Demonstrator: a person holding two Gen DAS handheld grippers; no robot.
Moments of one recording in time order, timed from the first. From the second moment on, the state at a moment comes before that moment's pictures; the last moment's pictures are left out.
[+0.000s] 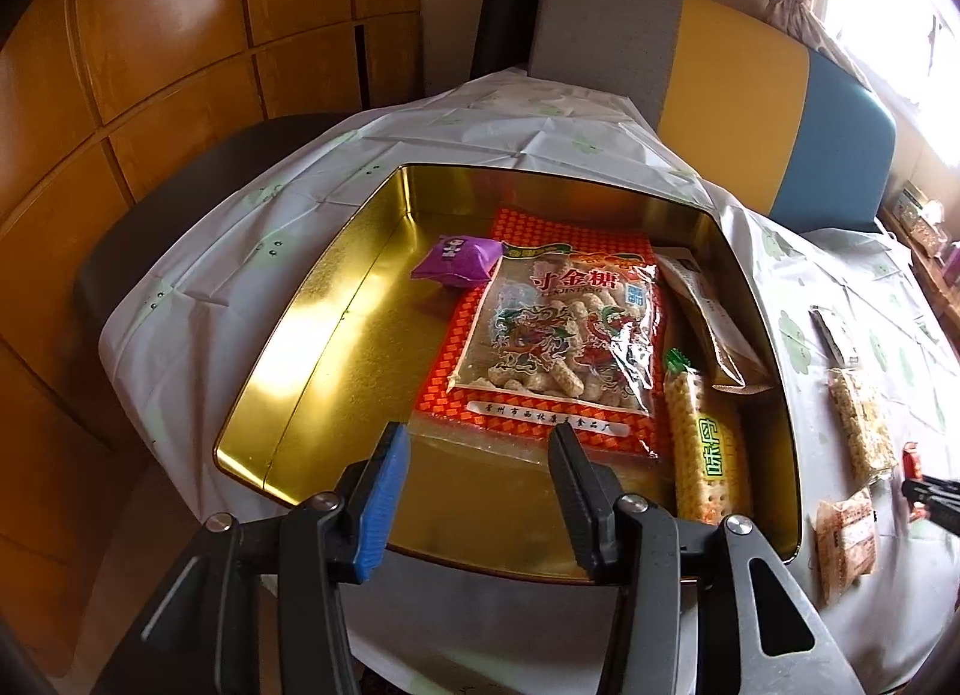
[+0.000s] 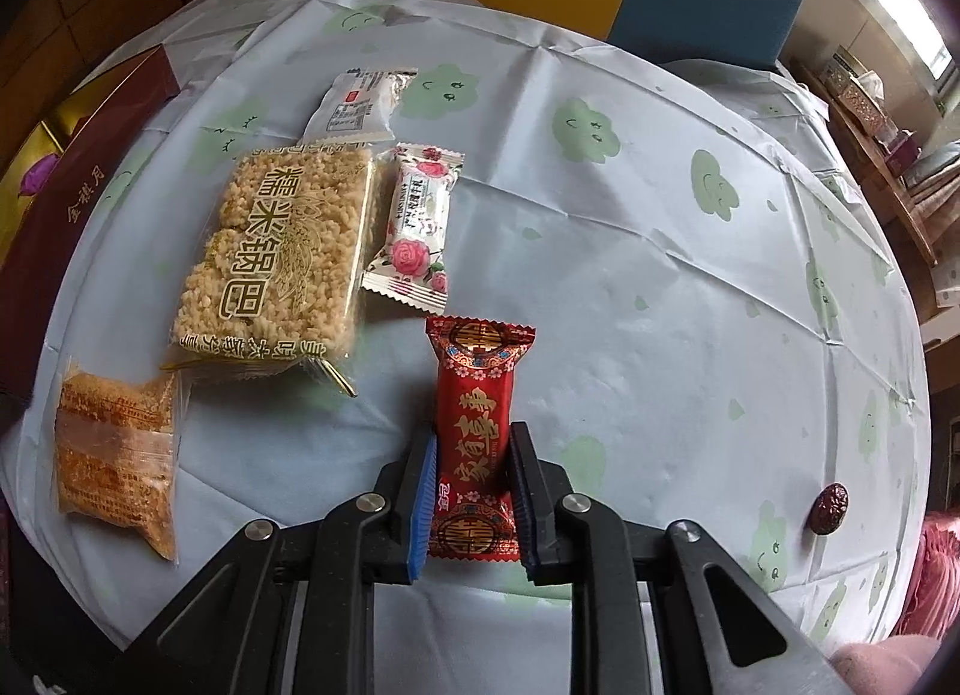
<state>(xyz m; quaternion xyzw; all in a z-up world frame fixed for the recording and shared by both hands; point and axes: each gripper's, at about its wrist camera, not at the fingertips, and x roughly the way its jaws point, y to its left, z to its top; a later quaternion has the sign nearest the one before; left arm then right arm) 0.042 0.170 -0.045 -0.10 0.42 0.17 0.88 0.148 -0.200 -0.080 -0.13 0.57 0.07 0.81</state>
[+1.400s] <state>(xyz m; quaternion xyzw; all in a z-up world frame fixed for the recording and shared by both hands) 0.025 0.193 -0.045 -0.11 0.41 0.19 0.89 0.107 0.063 -0.039 -0.11 0.49 0.36 0.79</state>
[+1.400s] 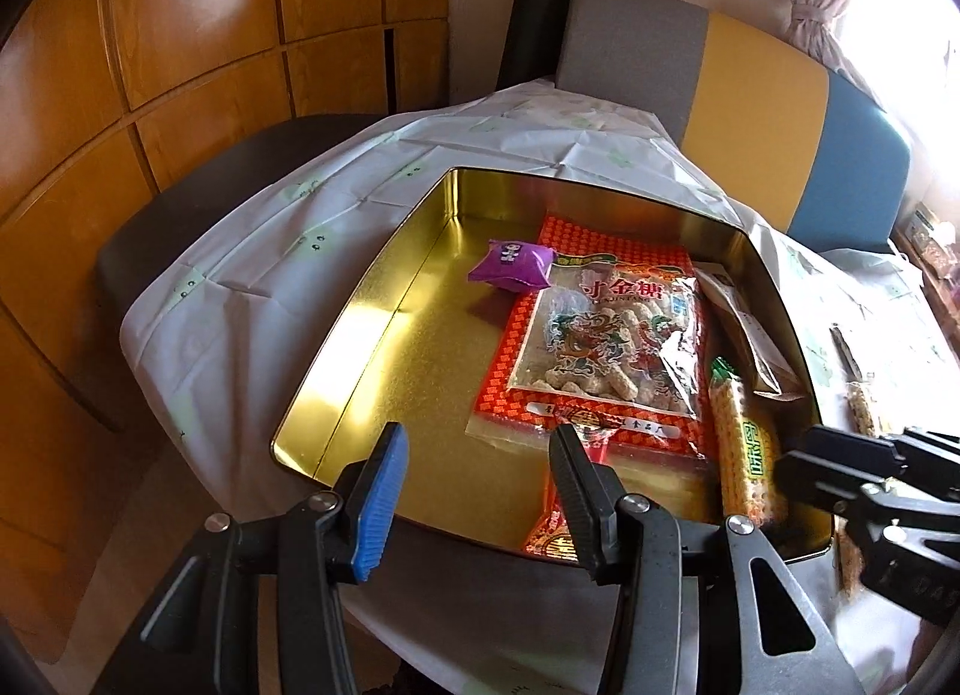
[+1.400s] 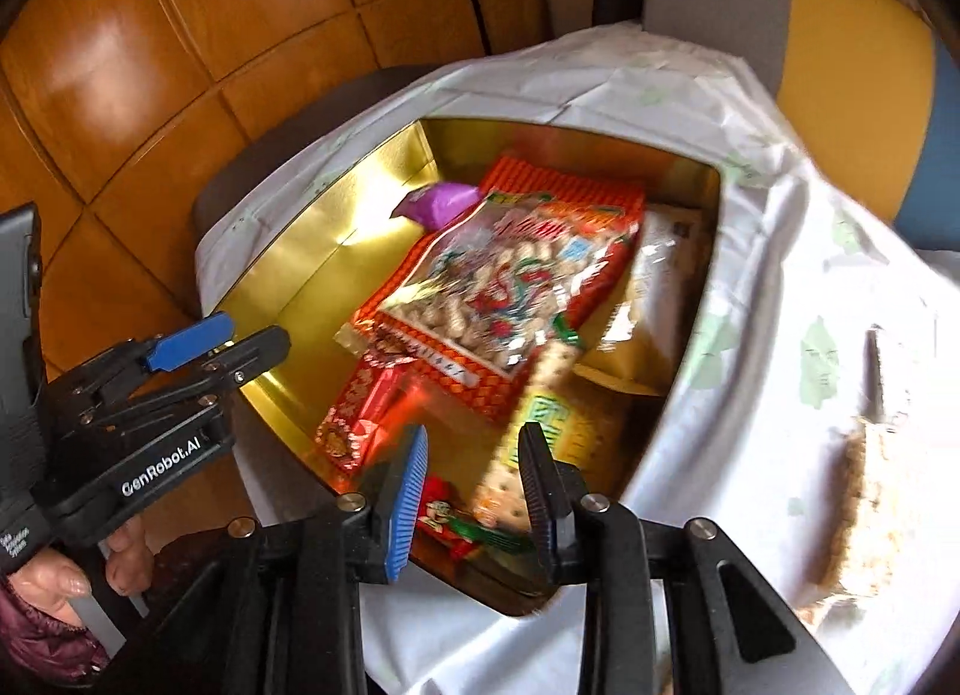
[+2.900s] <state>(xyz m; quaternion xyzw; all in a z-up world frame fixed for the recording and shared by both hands) 0.035 0.011 -0.033 0.06 0.43 -0.14 0.89 0.153 -0.233 -0.043 -0.06 0.53 0.05 0.84</state>
